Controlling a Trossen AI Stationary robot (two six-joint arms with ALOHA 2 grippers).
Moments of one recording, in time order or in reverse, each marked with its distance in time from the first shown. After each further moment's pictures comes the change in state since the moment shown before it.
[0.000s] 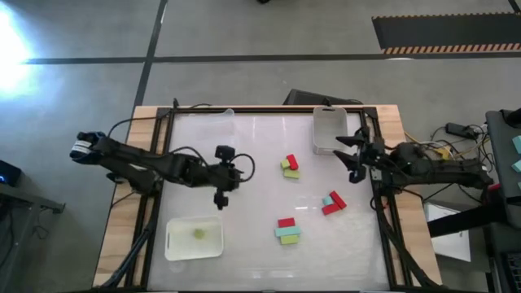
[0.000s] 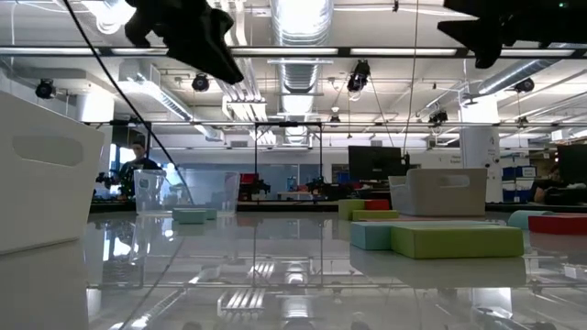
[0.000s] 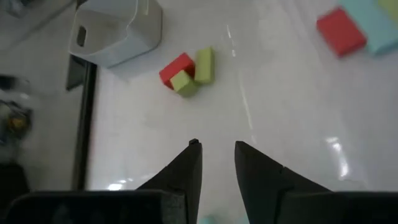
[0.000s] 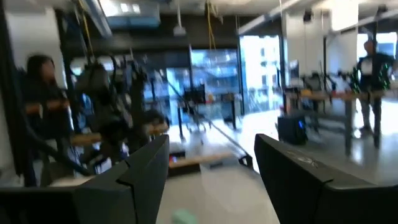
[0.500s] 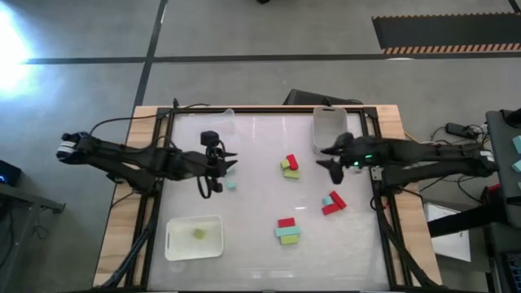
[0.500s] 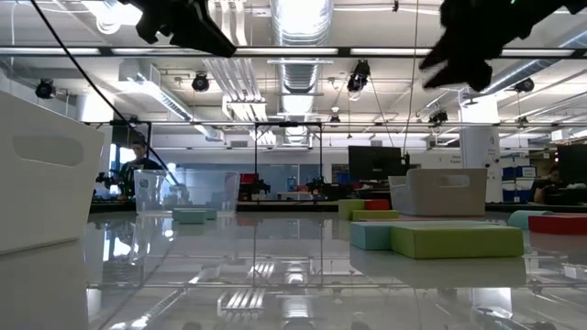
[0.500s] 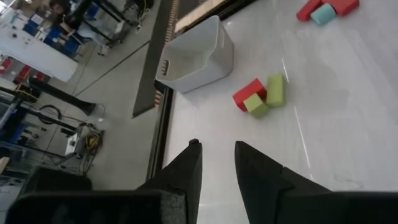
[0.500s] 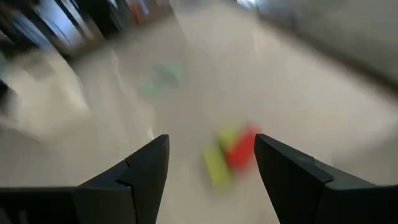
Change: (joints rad) left arm 0.038 -0.207 -0.126 0.181 -0.150 0.150; right arm 0.009 0.440 0.439 -0.810 -0.013 0.416
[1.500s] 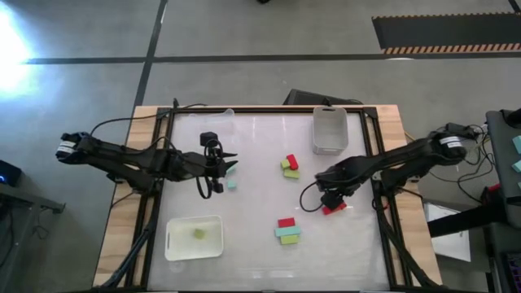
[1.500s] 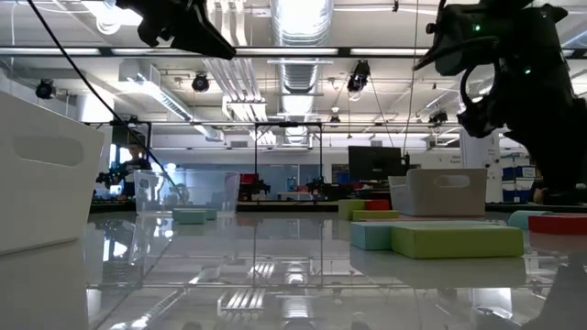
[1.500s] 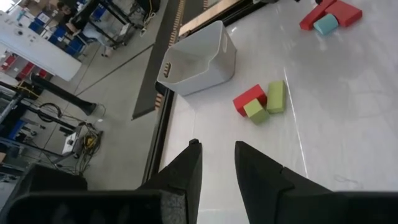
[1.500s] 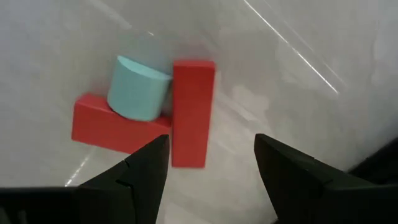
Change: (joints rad) left arm 0.001 -0.010 -0.044 0.066 -0.005 -0.027; right arm 0.172 0.545 0.081 -0.545 -0.298 0.542
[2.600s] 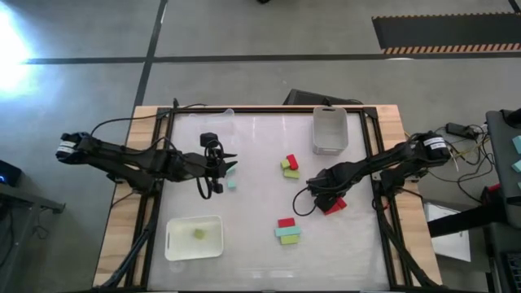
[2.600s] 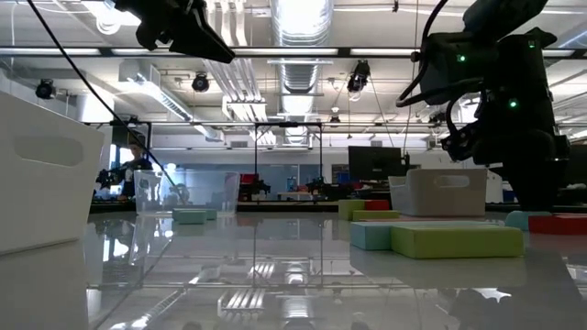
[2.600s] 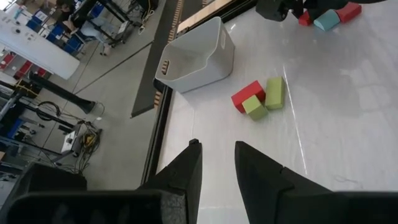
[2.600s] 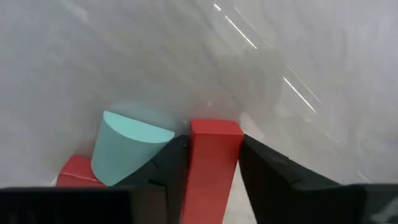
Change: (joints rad) left arm 0.000 0.001 -0.010 -0.002 0.000 -0.004; right arm 0.000 0.171 -0.013 0.153 0.113 -0.043
